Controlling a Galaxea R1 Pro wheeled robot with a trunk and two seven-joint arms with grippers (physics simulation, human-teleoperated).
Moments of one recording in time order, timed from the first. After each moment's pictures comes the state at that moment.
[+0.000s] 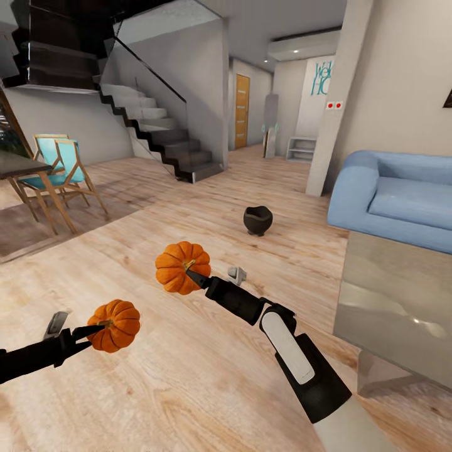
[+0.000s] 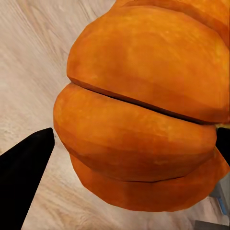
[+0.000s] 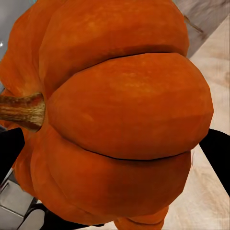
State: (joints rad) left arm -0.36 0.56 0.19 -1.04 0.85 0.98 -0.69; right arm -0.59 0.09 0.44 -1.34 -1.02 0.47 0.18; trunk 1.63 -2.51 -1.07
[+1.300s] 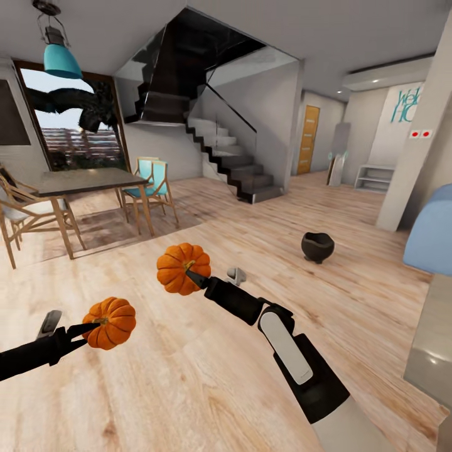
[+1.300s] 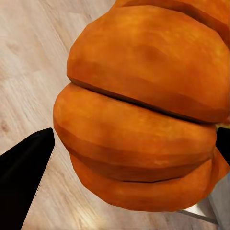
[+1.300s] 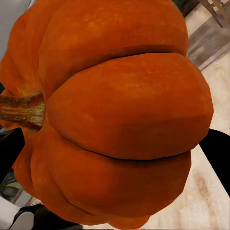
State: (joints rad) left arm -0.36 0.56 0.23 -1.04 0.83 0.98 -0.69; right arm -0.59 0.10 0.44 -1.34 -1.02 0.47 0.13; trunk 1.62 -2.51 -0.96
